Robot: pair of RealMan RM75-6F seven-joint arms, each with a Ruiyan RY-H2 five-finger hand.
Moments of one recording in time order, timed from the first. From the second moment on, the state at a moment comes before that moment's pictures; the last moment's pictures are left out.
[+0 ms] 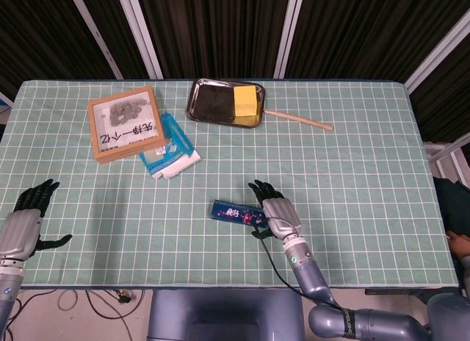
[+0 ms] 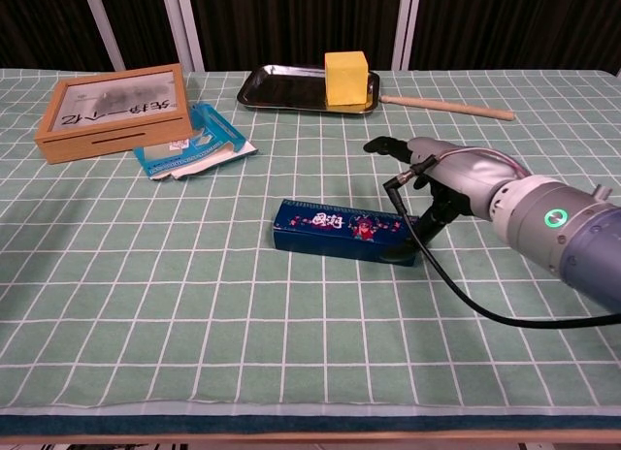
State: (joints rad) left arm -0.19 -1.12 -0.07 -1.68 1.35 1.30 0.00; right arm 0.63 -1.75 0.27 -1.63 -0.93 1.09 -0.51
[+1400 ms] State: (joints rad) left arm -0.20 -1.12 -0.07 -1.69 1.34 1.29 -0.01; right arm 0.68 -1.77 0.28 -1.57 -0.83 1.08 -0.46
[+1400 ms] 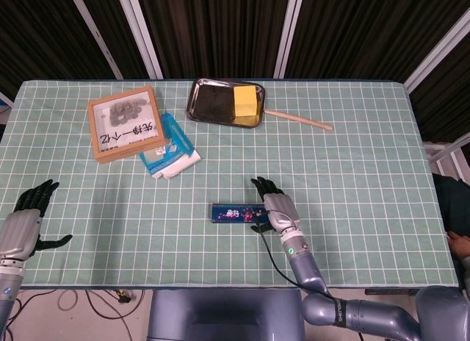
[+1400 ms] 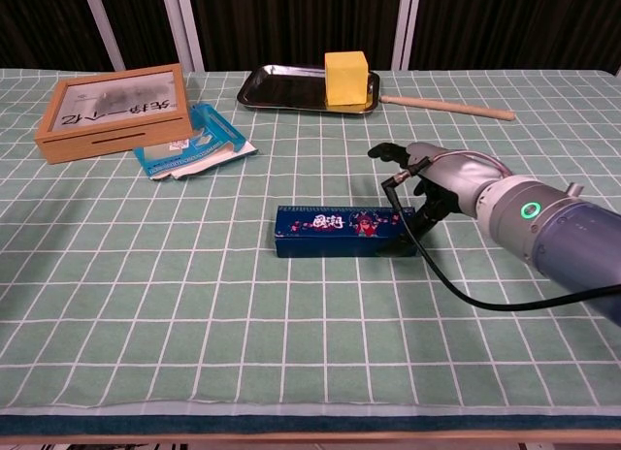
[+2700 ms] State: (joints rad) left arm -0.20 -1.11 -0.07 -1.70 1.33 1.28 -0.03; right arm 0.79 -1.87 0.29 -1.58 -0.72 1.08 -0.55
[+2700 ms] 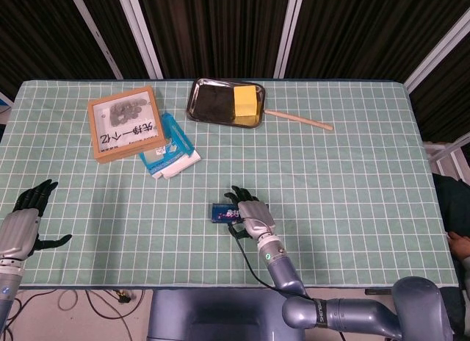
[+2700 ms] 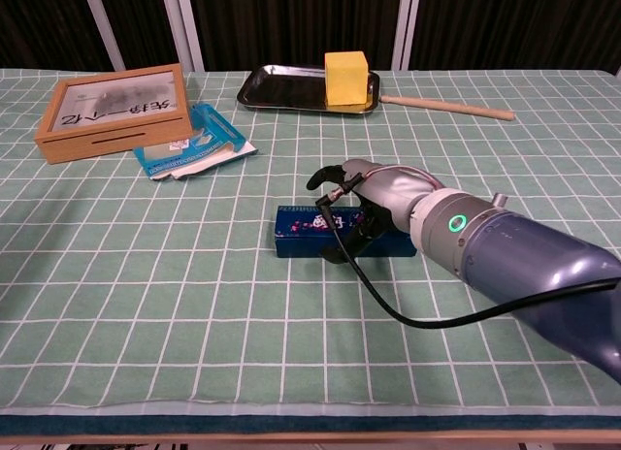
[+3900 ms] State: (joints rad) left arm -0.20 -1.10 -0.07 -1.70 1.32 1.27 -0.05; right arm 0.89 -1.87 0.31 -1.60 -0.55 1.09 -0.67
